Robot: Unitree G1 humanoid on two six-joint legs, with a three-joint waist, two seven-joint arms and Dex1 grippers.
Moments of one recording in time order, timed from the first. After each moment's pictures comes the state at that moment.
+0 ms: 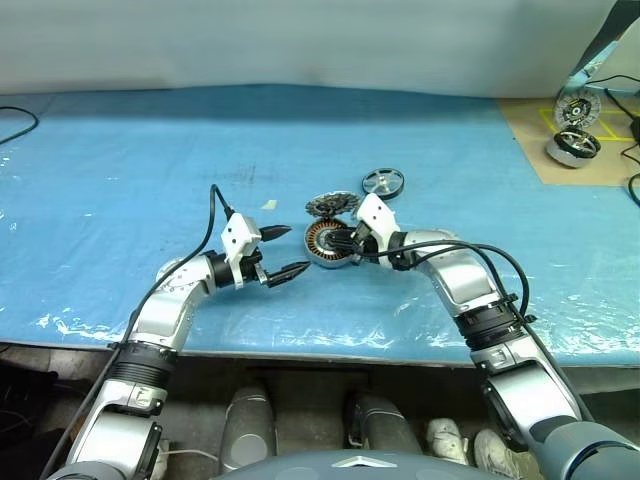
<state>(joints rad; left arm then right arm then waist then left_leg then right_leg) -0.36 0.39 -0.09 0.18 -0.32 0.06 -0.99 -0.58 -0.37 0.25 0.20 0.08 0.41 0.84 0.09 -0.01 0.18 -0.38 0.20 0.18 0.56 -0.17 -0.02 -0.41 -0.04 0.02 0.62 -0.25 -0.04</state>
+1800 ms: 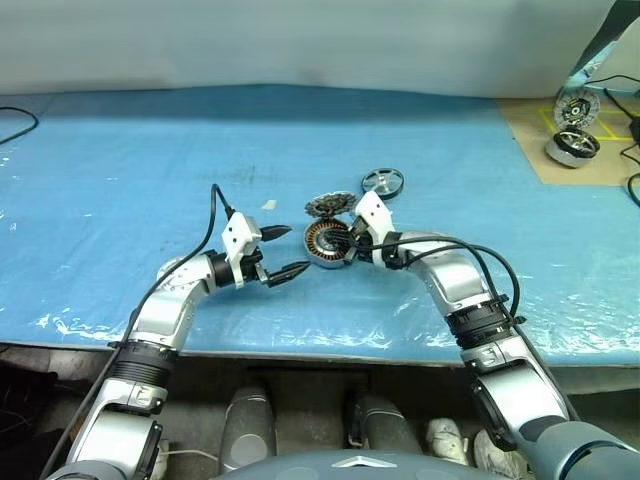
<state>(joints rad) -0.36 0.39 -0.09 0.18 -0.32 0.07 -0.99 -0.61 -0.30 0.22 0.26 0.11 0.41 0.78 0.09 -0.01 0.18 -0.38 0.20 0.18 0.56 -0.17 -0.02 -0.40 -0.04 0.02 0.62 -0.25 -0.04</state>
